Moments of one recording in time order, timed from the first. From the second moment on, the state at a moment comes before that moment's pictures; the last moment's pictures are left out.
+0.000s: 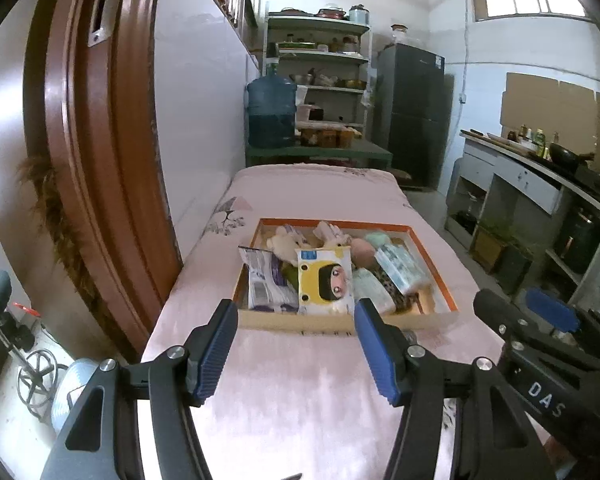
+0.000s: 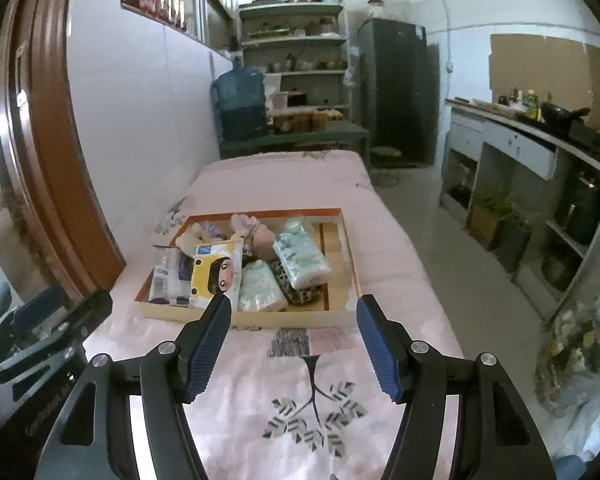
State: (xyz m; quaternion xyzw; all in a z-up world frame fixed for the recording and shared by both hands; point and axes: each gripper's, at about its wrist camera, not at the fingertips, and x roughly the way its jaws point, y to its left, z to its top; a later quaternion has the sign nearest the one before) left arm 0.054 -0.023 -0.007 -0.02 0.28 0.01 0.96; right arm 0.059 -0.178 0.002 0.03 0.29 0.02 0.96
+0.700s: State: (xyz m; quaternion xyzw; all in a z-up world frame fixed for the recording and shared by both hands) left arm -0.004 -0.015 0.004 -0.02 0.27 0.03 0.96; right arm 0.006 -0.160 0.013 0.01 0.27 0.02 0.96
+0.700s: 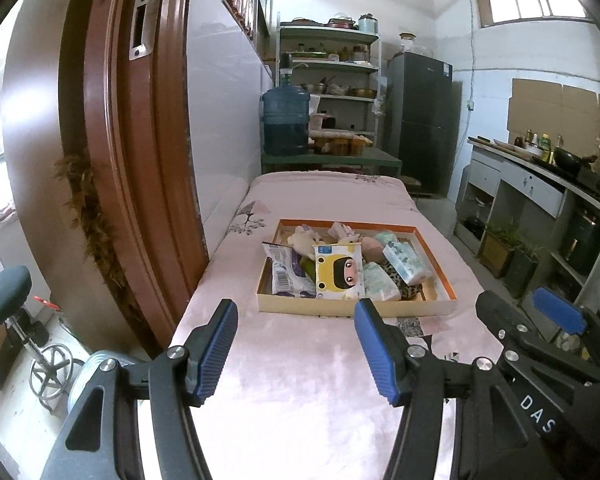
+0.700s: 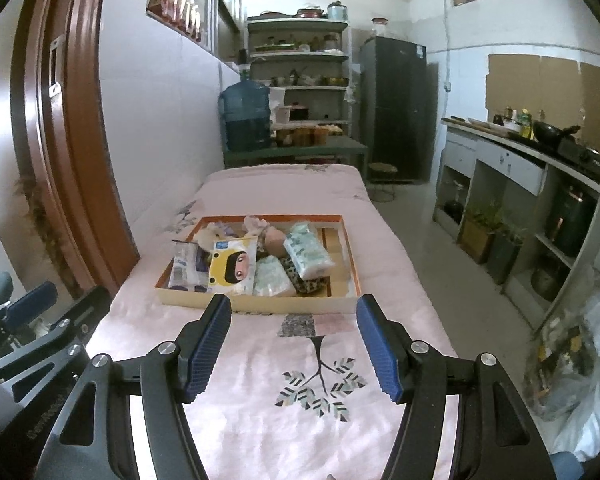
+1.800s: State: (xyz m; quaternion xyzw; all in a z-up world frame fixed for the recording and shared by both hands) left arm -0.003 -0.013 0.001 -0.02 0.27 0.03 0.96; right arm 0.009 -0.156 0.012 0.01 0.28 0.02 0.96
